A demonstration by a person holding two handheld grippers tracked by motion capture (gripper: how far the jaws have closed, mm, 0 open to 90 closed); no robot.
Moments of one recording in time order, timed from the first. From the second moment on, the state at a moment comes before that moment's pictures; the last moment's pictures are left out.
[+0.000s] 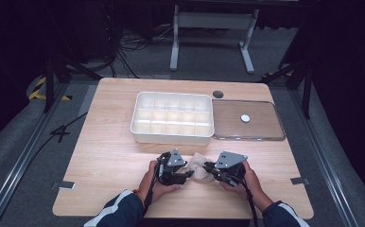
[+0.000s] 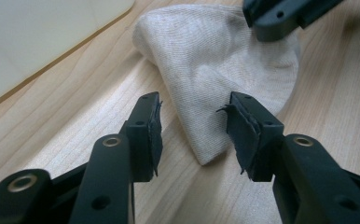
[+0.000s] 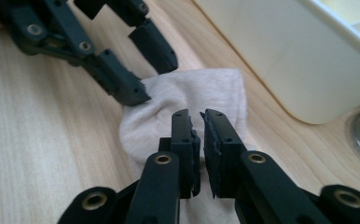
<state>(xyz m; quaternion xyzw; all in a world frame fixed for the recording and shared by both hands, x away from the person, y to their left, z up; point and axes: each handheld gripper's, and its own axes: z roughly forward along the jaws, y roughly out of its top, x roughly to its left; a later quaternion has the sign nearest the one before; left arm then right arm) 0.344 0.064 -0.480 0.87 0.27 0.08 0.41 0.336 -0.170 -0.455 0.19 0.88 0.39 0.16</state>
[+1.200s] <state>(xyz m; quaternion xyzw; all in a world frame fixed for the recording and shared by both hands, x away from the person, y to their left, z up) 0.345 0.063 -0.474 0.86 0.26 0.02 0.44 0.345 -0.161 -0.470 0.21 0.90 0.36 0.13</state>
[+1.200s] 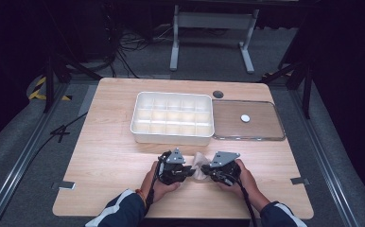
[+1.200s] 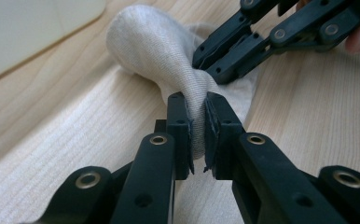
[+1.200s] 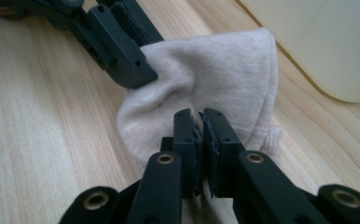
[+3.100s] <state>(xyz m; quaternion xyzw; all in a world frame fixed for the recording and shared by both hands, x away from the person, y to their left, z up) 0.339 0.039 -0.464 0.85 0.23 0.05 0.46 0.350 -0.173 -0.469 0.26 0.89 0.36 0.13</state>
